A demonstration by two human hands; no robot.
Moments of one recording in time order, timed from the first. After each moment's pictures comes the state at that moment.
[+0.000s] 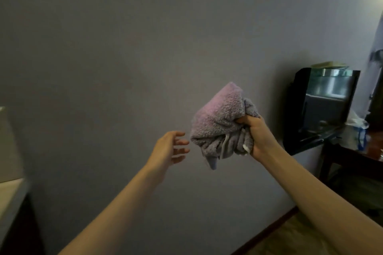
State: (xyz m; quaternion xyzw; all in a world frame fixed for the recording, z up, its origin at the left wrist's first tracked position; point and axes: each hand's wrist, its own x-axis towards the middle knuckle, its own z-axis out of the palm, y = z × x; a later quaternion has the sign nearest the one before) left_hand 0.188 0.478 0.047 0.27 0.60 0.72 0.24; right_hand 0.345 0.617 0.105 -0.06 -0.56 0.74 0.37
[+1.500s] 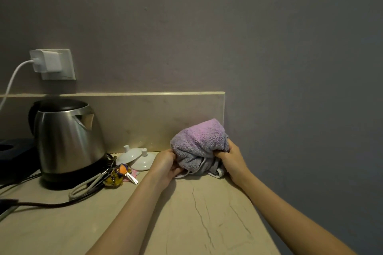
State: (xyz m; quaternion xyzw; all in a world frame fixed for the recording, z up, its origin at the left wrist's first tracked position) left_hand -0.027 0.035 -0.015 -0.01 0.61 0.78 0.13; right_hand 0.004 0.216 -0.040 0.01 -0.70 0.67 0.24
